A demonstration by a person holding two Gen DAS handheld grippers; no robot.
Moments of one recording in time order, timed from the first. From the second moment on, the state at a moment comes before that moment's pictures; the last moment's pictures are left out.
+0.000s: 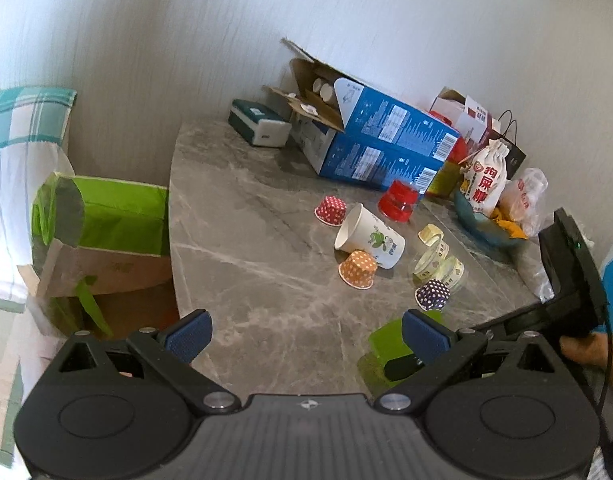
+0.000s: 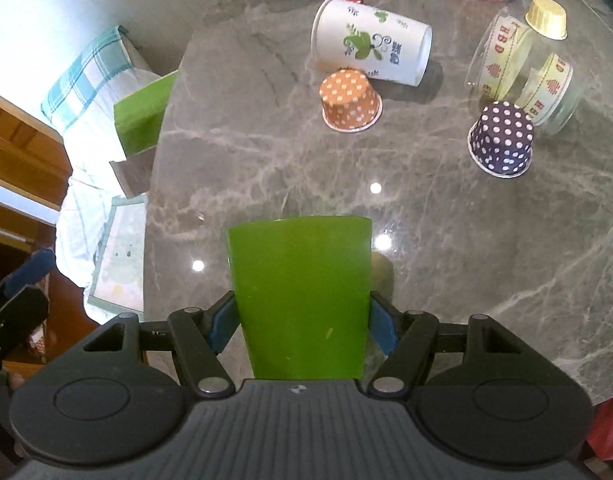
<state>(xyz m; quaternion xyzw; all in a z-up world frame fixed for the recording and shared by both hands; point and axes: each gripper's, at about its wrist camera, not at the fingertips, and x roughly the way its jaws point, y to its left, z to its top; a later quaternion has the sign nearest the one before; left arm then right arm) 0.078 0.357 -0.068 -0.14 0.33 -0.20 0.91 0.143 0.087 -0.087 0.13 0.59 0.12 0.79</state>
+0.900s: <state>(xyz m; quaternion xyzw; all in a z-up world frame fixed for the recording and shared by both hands) 0.118 0.288 -0.094 -0.20 0.47 -0.21 0.83 0.107 0.059 -0.077 0.13 0.53 0.17 0.82</state>
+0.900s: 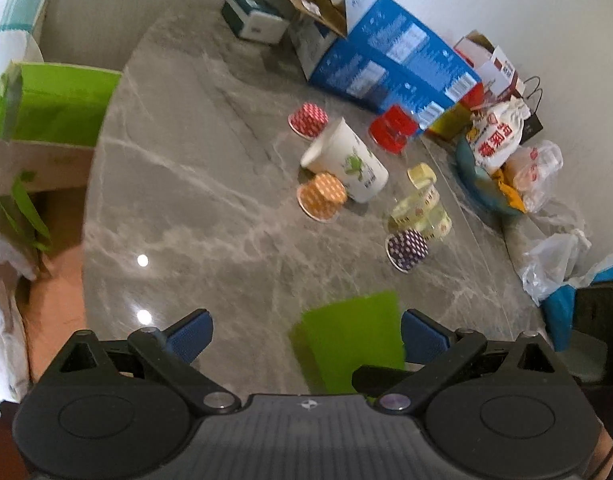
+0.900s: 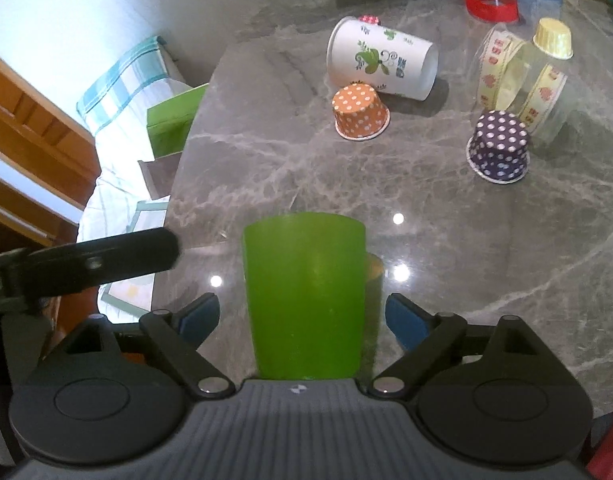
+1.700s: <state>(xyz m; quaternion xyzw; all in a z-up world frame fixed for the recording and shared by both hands) 0.132 0.200 -0.107 -0.13 0.54 -0.12 0.82 0.033 -0.017 -0.073 0.19 0.43 0.14 0.87</state>
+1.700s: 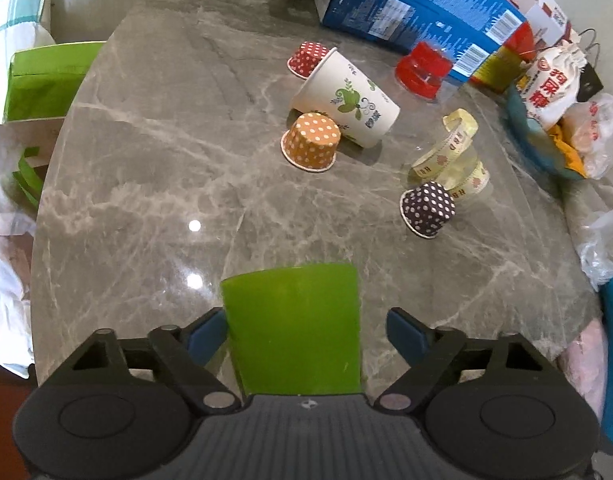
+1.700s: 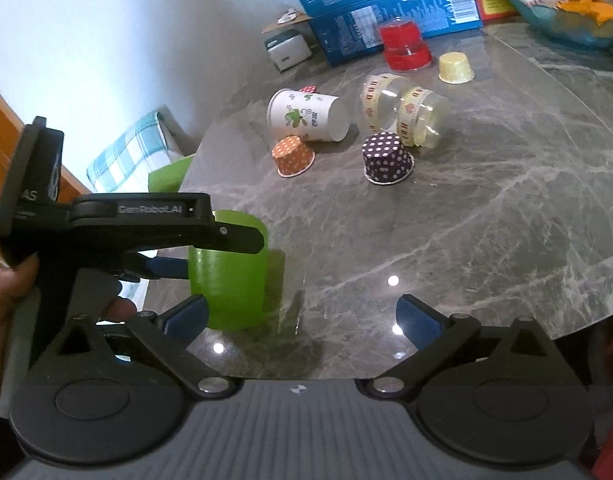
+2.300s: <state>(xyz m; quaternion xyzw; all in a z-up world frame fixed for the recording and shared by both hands) 0.132 0.178 -0.087 0.01 0.47 -0.18 0.86 0.020 -0.041 -0.086 0.24 0.42 0.14 0.86</state>
